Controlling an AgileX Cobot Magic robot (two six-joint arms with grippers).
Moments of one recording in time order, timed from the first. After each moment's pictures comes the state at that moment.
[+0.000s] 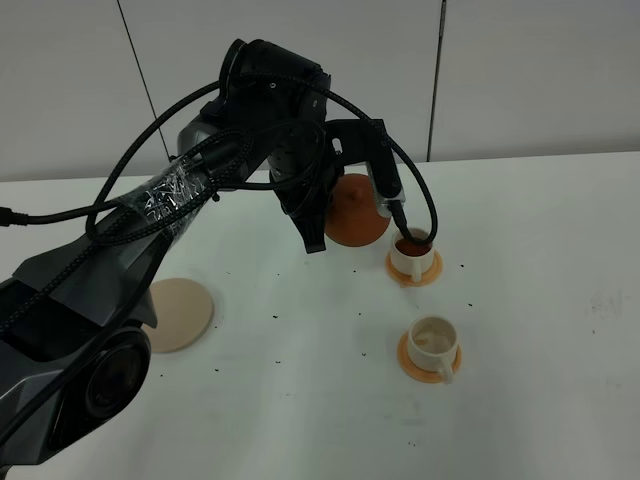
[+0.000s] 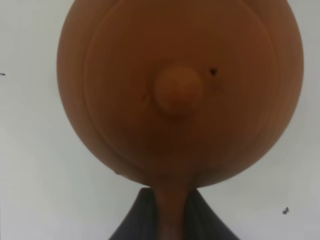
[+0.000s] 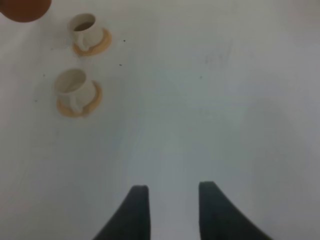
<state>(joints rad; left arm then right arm) -0.54 2.44 -2.39 0.24 1.19 0.85 0.04 -0.01 -0.49 0.16 1.07 -0.03</state>
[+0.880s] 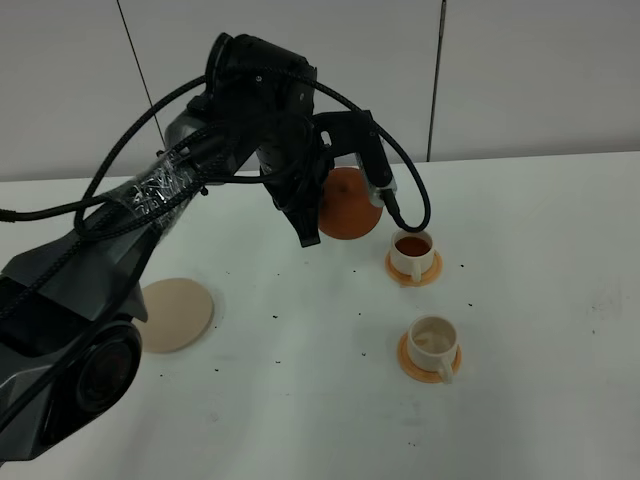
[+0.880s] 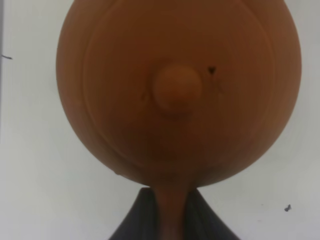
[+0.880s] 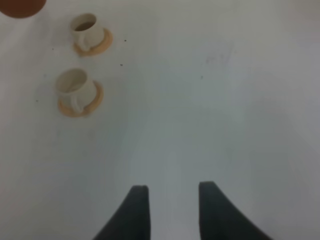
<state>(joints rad) -0.52 2.42 -2.39 0.22 1.19 0.81 0.04 -0.01 -0.49 0.17 1.07 -0.03</state>
